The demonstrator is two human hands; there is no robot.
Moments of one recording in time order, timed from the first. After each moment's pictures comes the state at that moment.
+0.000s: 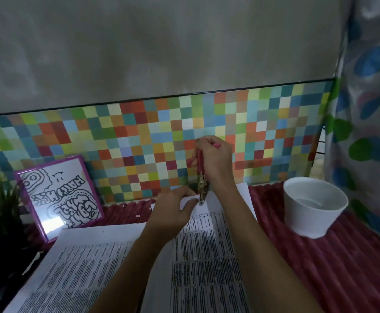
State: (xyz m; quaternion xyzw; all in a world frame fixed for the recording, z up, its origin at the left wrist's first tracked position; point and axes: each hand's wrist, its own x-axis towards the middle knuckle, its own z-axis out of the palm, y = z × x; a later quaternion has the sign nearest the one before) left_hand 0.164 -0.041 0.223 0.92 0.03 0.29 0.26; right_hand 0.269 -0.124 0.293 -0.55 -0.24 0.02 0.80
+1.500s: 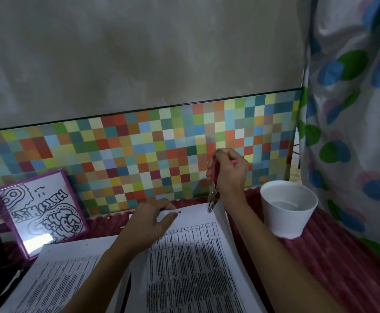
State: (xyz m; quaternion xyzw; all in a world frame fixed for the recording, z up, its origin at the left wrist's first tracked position) left_hand 0.155 -0.033 0.230 0.94 0.02 0.23 0.25; right_hand 0.289 -0.186 0.274 -0.48 -0.21 -0.08 0.85
